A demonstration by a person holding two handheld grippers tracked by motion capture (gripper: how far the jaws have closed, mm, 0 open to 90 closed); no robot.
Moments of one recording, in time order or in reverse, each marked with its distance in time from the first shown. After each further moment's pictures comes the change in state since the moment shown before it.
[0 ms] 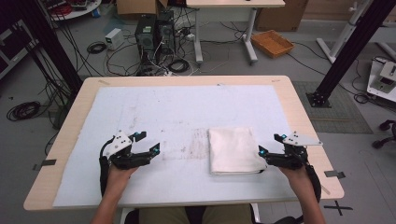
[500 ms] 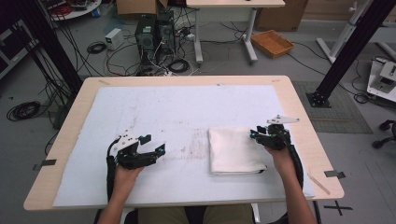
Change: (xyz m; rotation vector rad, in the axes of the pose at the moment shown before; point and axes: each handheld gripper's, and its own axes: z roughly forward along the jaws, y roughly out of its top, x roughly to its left) left arm -0.010 0.001 0.013 0.077 0.013 -0.121; right arm -0.016 0.027 0.060 0.109 0.003 0.105
